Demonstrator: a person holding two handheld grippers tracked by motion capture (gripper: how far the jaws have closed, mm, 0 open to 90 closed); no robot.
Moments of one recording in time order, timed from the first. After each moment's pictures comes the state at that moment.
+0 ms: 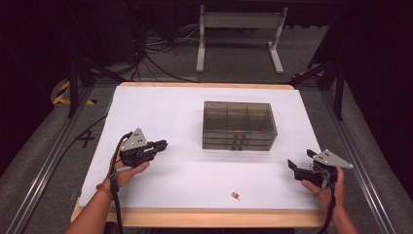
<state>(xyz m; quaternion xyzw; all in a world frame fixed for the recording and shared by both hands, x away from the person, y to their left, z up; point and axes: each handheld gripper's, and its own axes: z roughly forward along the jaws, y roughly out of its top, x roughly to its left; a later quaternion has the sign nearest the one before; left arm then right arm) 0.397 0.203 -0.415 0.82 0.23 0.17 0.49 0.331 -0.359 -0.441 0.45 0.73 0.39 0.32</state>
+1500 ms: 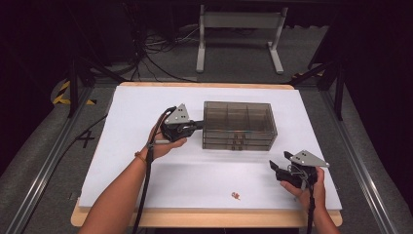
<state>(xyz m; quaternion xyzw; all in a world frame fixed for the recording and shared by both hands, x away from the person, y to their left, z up) 0.451 0.097 -0.372 0.84 0.13 0.15 0.51 0.327 -0.294 -0.429 0.43 0.76 0.38 0.30</state>
